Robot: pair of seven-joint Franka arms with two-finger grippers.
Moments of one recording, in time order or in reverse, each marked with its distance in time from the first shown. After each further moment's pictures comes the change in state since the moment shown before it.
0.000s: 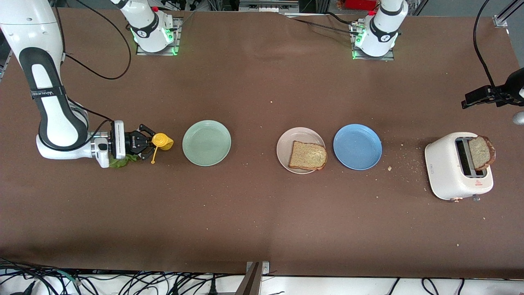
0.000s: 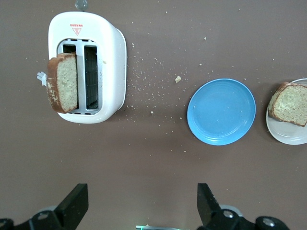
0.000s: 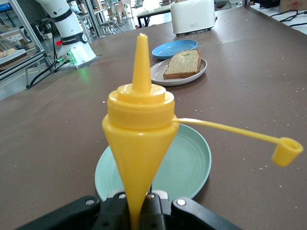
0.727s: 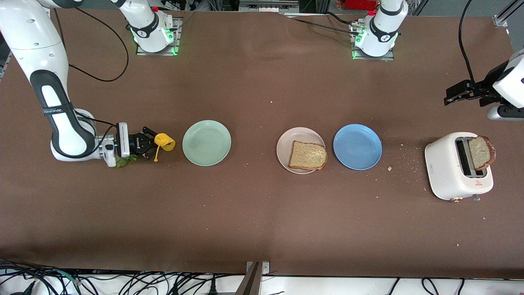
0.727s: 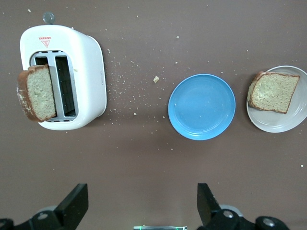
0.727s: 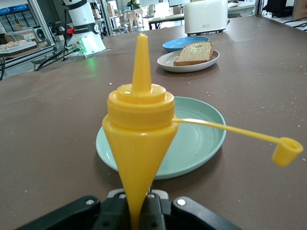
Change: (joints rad) left arm -0.014 -0.018 -0.084 0.015 0.000 -0.021 -0.004; right arm -0.046 0.138 0.000 0.017 0.003 -0.002 -0.185
